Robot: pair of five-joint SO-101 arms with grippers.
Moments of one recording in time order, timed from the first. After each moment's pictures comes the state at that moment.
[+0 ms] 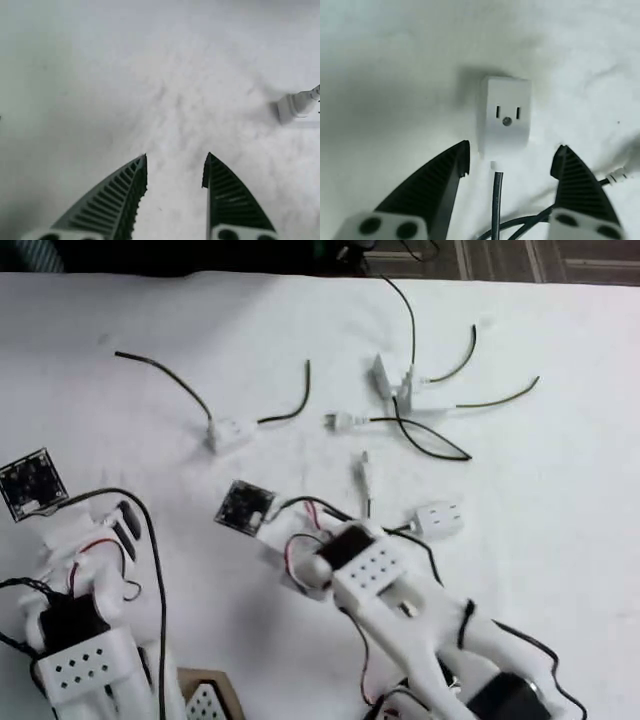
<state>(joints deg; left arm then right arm) -28.8 -76.0 72.5 59.2 5.8 -43.0 -24.7 53.0 51.6 28.8</state>
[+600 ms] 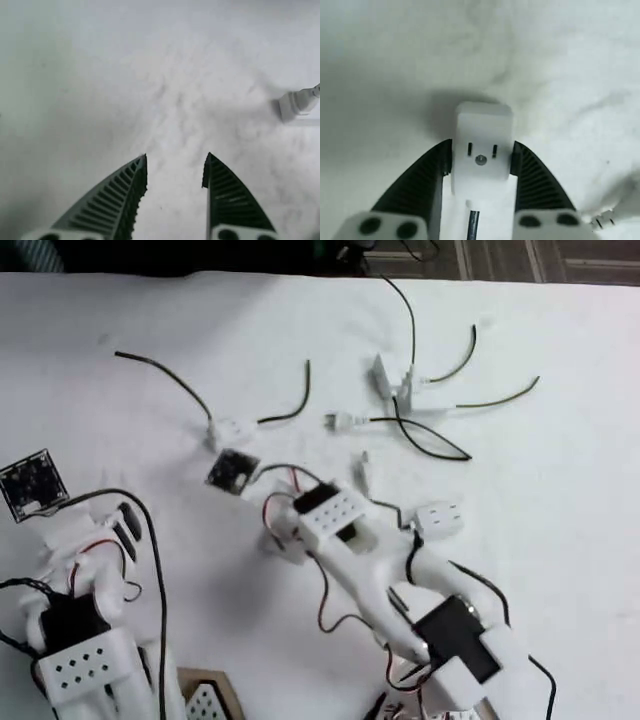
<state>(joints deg) -28.9 -75.9 73.1 59.2 5.8 -38.4 -0.7 35.3 48.1 28.8</state>
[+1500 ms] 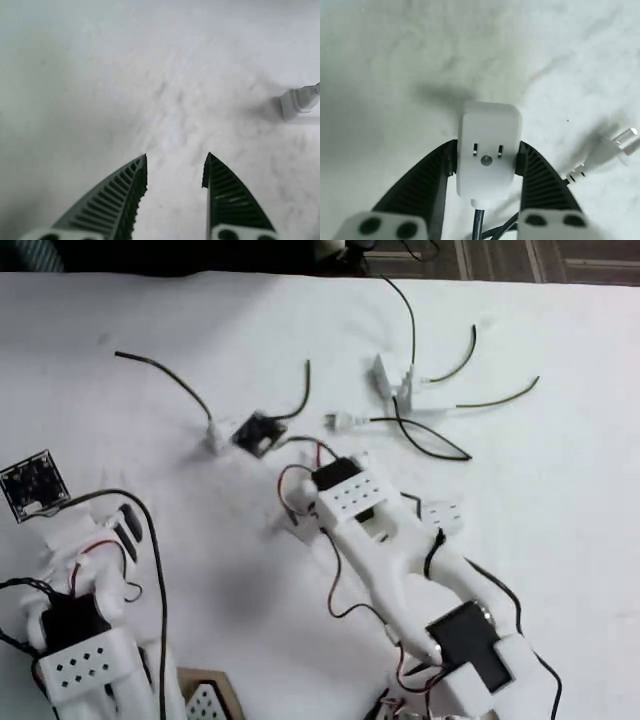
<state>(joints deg) -28.9 -75.9 73.6 59.2 5.8 -33.5 -4.5 29.2 57.6 20.1</state>
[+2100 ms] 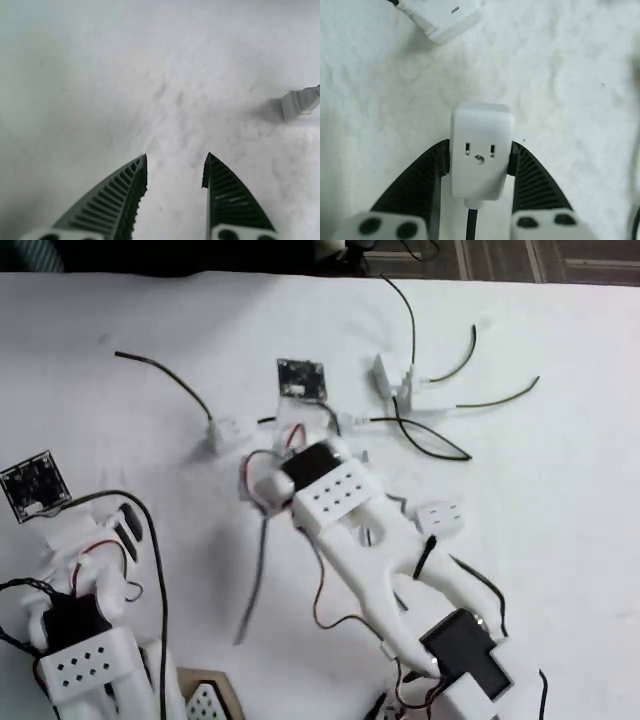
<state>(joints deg) -28.9 -75.9 74.7 57.6 5.8 -41.8 -5.1 16.5 62.2 -37.9</state>
